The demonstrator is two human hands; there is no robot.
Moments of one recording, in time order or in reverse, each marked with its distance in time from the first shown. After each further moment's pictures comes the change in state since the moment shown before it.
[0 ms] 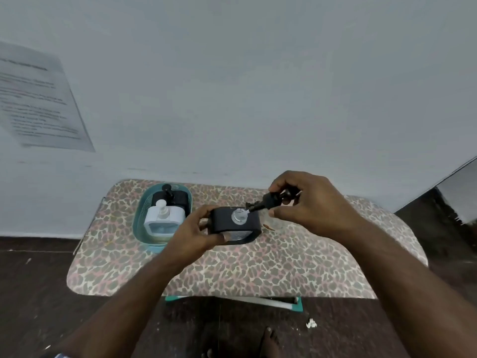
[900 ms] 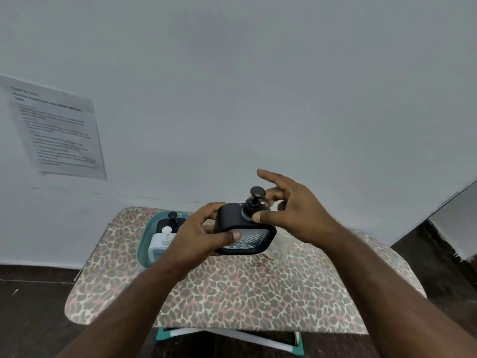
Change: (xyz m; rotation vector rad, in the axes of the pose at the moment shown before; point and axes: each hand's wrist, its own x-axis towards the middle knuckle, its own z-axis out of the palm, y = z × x) left_hand -0.026 0.082 -0.005 -0.143 0.001 0.190; right_hand 0.017 -0.043 -0.004 0.292 0.022 -0.047
